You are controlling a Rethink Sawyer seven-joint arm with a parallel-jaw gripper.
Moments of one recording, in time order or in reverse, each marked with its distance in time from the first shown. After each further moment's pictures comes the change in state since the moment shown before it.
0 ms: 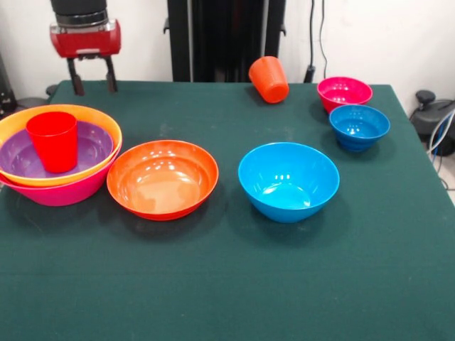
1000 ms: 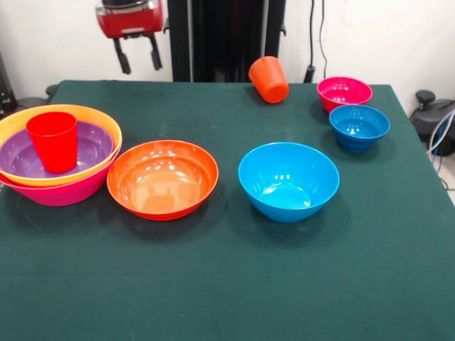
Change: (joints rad) arm 0.084 -0.064 -0.058 0.143 0.136 -0.054 0.009
